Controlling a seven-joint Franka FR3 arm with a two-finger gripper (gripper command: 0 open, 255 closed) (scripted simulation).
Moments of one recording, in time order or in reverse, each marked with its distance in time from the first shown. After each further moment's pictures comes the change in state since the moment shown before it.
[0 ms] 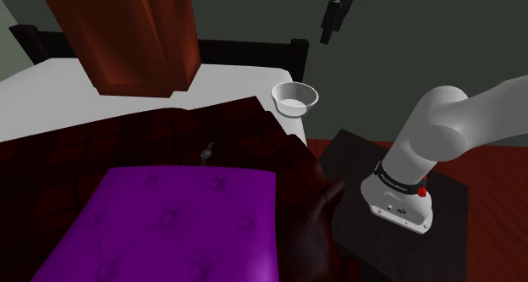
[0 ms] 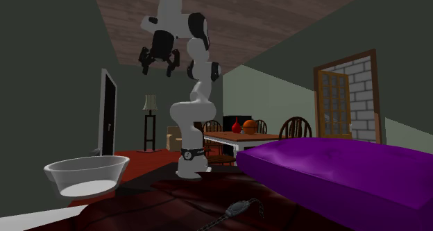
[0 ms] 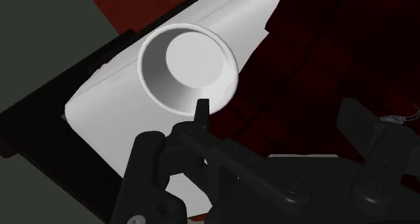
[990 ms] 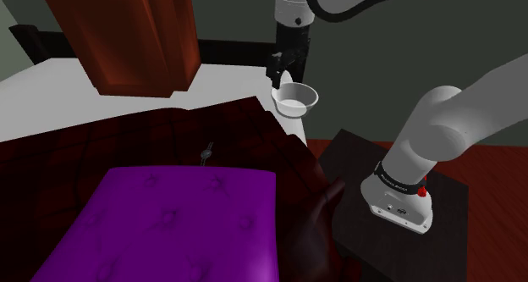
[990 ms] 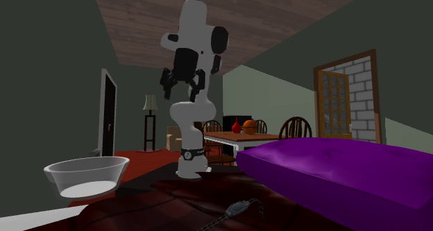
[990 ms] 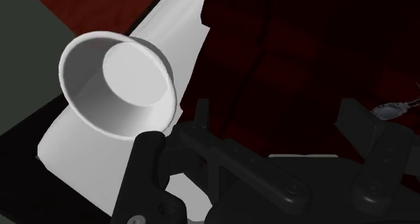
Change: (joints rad) arm -0.002 0.260 0.278 -0.052 0.103 0.237 0.422
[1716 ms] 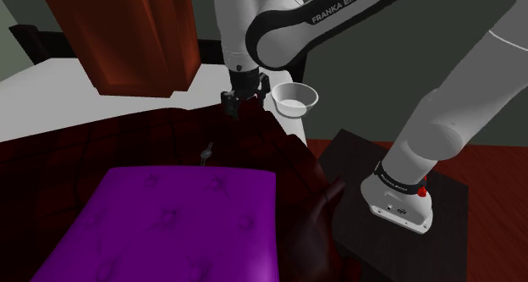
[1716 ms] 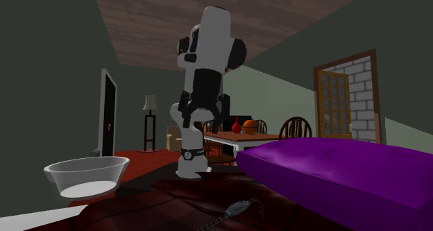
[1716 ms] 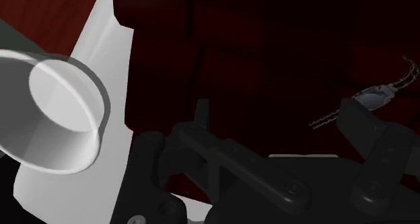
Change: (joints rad) arm -0.046 0.419 0.212 0.158 -0.095 0.172 0.408
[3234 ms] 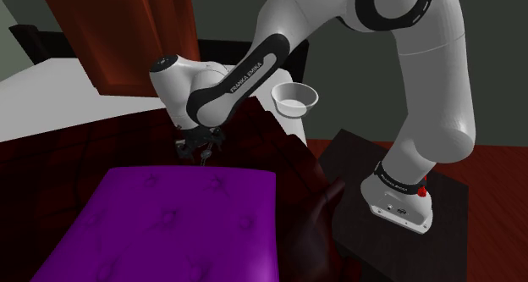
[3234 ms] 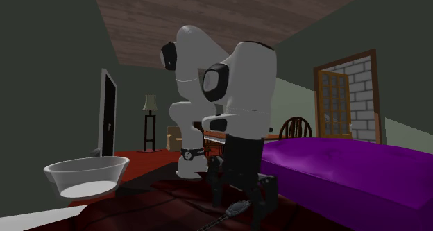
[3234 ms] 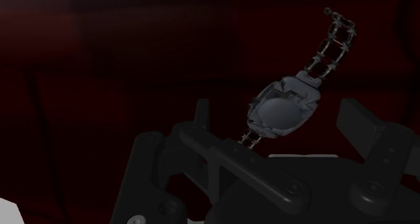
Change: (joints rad) arm 0.182 0.728 -0.046 0.477 -0.344 0.054 0.529
